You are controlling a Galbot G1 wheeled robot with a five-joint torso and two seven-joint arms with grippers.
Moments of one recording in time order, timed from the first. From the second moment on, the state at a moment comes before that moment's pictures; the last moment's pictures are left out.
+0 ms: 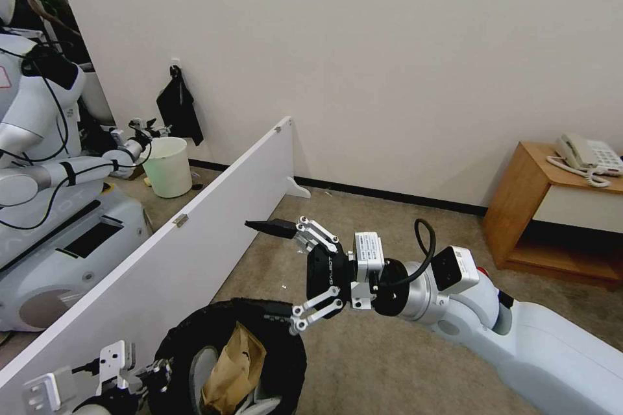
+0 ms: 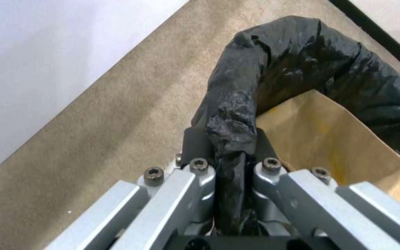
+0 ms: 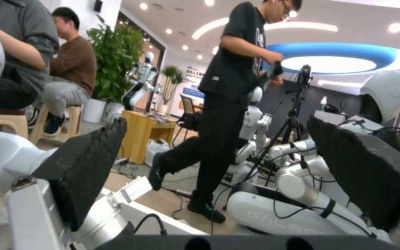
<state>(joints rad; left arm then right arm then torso) 1.89 -0.99 -0.85 -2.50 -1.36 0.58 -0.61 -0.53 0.75 -0.28 2.13 0.99 0.22 -0.63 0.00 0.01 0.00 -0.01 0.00</state>
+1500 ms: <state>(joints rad) 1.79 -1.00 -0.77 -2.50 -1.26 0.58 -0.58 -1.80 0.77 1.01 2.27 0.65 -0.03 0.08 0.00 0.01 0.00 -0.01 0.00</state>
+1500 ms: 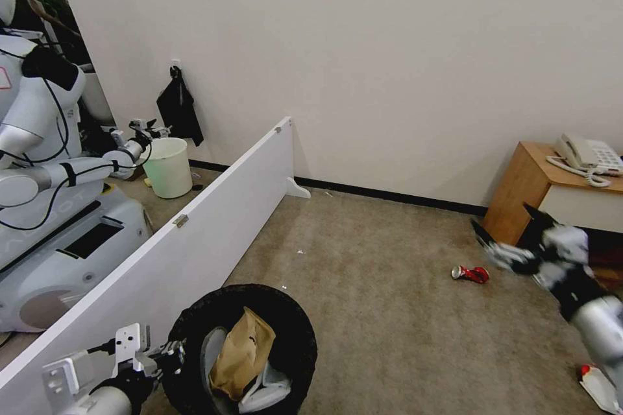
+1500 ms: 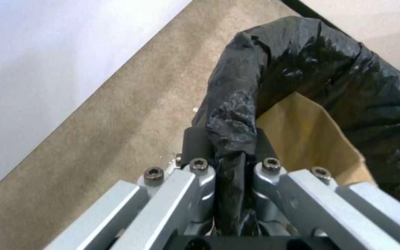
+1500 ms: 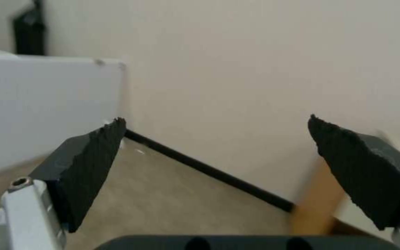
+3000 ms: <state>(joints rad) 1.84 -1.01 -0.75 -2.50 -0.88 0.48 -0.50 -1.98 1.17 1.13 2.30 0.40 0.08 0.01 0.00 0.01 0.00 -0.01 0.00</state>
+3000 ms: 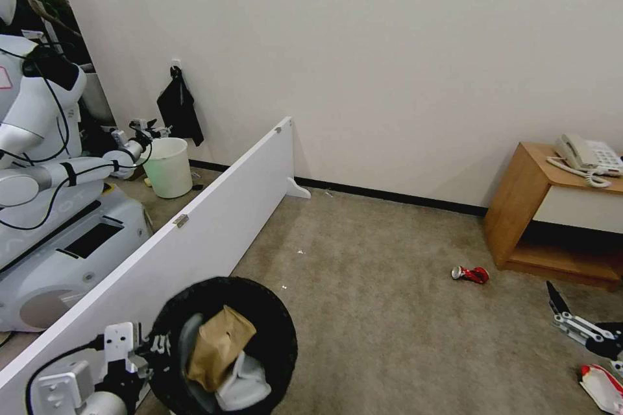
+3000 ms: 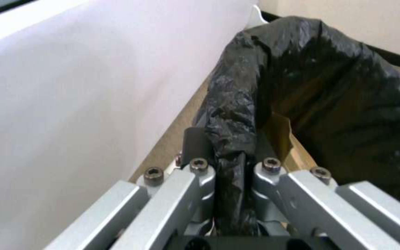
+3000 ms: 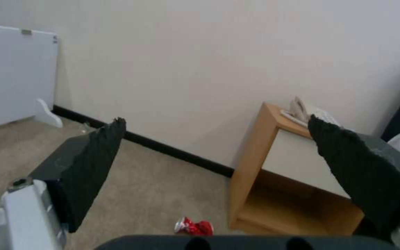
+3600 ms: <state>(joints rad) 1.84 -1.01 -0.71 -2.50 -0.91 0.48 -0.49 -1.98 1.18 1.11 2.30 0.37 0.09 0.00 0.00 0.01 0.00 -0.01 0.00</state>
